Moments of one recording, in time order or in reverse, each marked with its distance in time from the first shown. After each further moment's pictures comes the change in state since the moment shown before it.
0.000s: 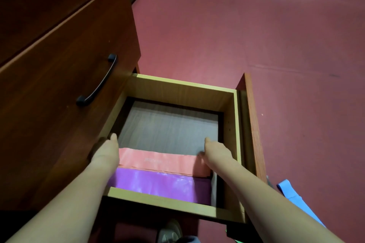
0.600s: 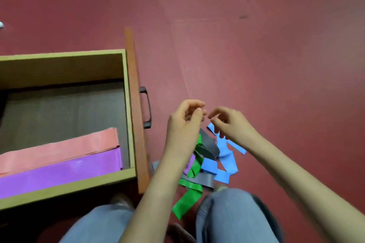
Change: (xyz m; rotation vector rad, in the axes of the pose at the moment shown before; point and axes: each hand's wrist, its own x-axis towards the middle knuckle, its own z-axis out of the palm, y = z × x) left_hand -0.243 0.303 -0.036 -1.553 -0.309 0.695; right_hand -0.136 0.245 -0.019 0.630 0.318 0.071
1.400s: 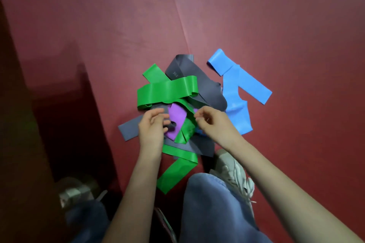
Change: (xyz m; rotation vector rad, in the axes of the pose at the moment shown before) left_hand 0.060 -0.323 0.014 0.057 0.330 -0.655; right_hand 0.065 0.238 0.196 0.198 -0.185 0.280
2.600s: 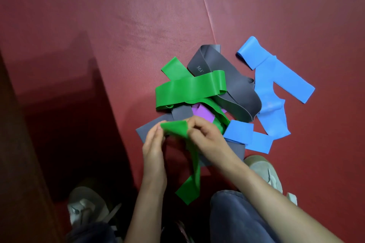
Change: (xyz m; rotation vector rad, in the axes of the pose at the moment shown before) left_hand 0.018 -0.040 -0.040 -0.265 0.028 -0.047; right_hand 0.012 -0.027 0.083 0.623 -0.099 -0.200
